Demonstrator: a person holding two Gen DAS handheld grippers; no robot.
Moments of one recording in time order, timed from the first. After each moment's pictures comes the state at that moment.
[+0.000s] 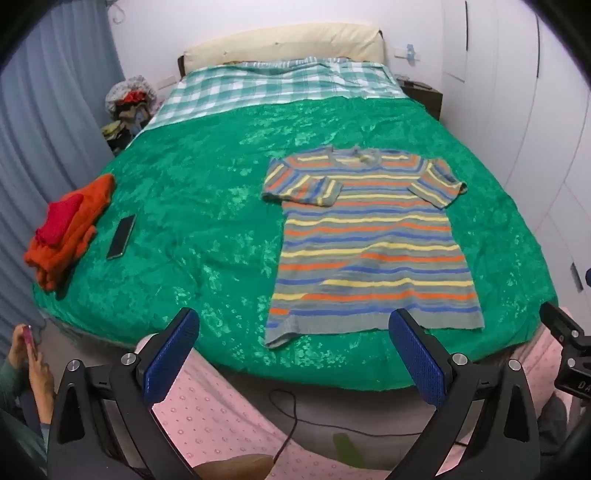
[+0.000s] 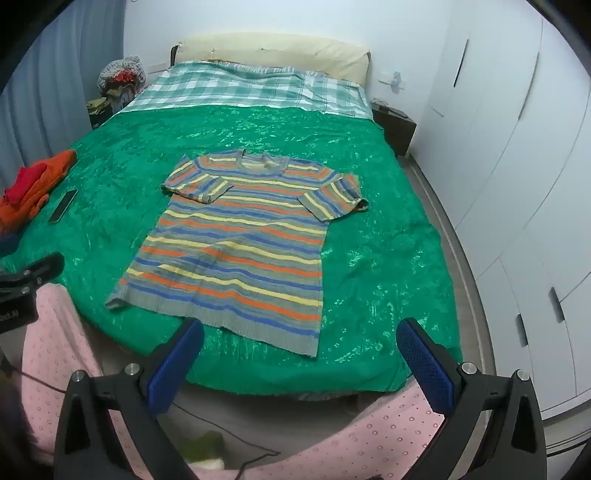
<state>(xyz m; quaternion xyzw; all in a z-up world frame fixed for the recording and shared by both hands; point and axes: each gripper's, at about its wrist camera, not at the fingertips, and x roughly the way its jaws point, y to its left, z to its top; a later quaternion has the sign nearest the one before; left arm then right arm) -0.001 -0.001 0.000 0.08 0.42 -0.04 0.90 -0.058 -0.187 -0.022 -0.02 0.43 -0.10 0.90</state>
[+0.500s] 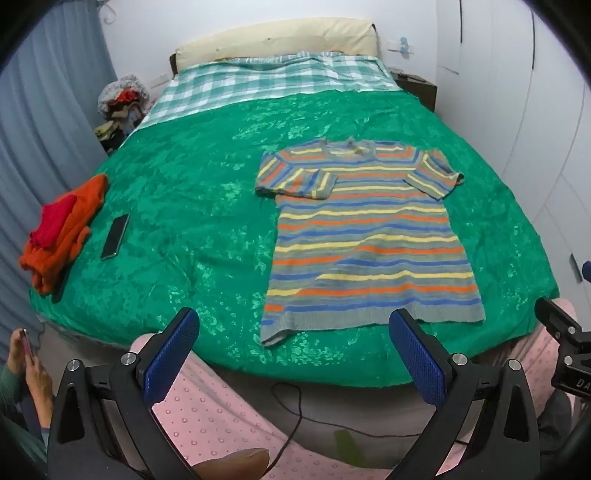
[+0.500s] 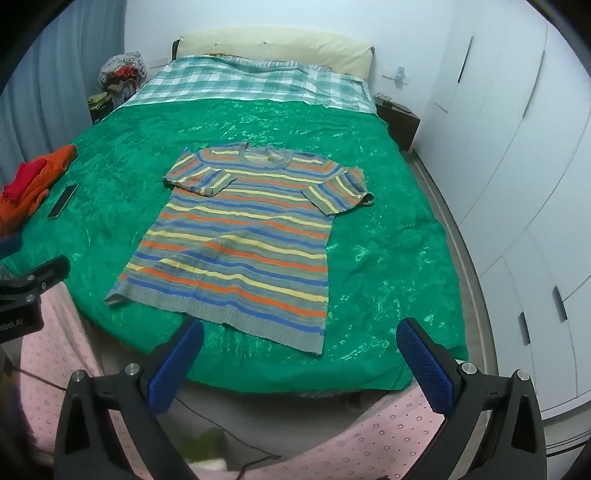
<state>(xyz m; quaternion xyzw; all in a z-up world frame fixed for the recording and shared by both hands) 0.004 -0.007 -0.011 0.09 0.43 -0.05 0.90 -0.051 -0.183 -0.031 -0.01 0.44 -0.09 0.89</state>
